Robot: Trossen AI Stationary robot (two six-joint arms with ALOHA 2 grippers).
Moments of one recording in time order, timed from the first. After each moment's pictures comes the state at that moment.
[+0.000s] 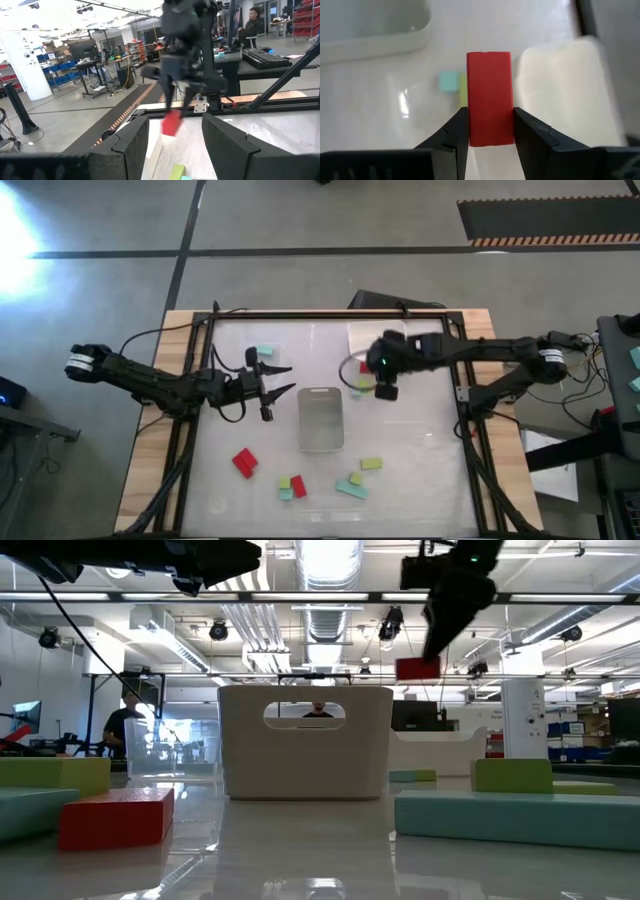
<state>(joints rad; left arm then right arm) -0.16 1.02 0.48 0.64 -0.42 0.22 -0.13 1.42 1.22 -0.90 0.21 -0.07</state>
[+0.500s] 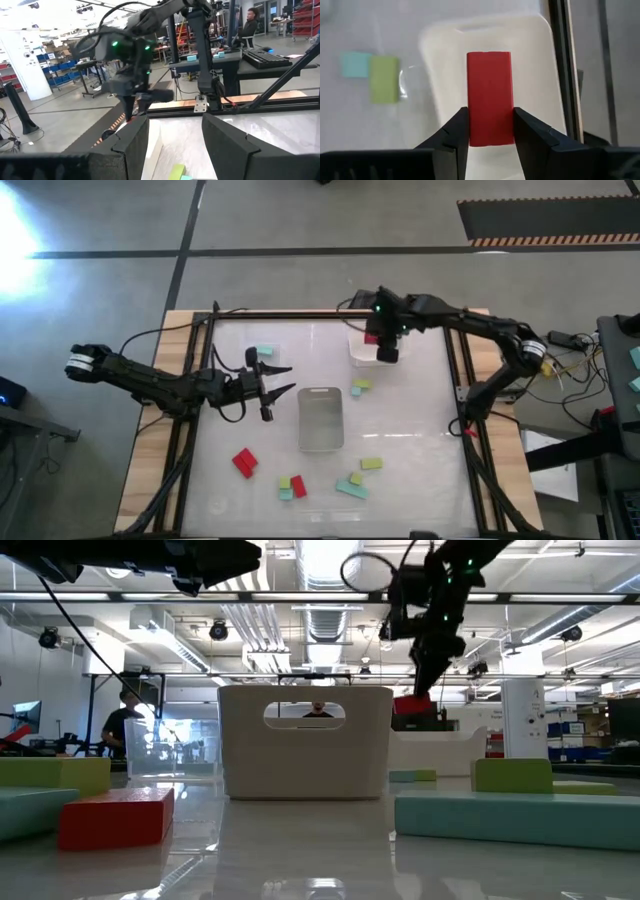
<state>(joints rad) -0.16 1.02 0.48 0.64 -0.42 0.21 -0.56 1.58 1.30 -0.88 0.02 -0.46</state>
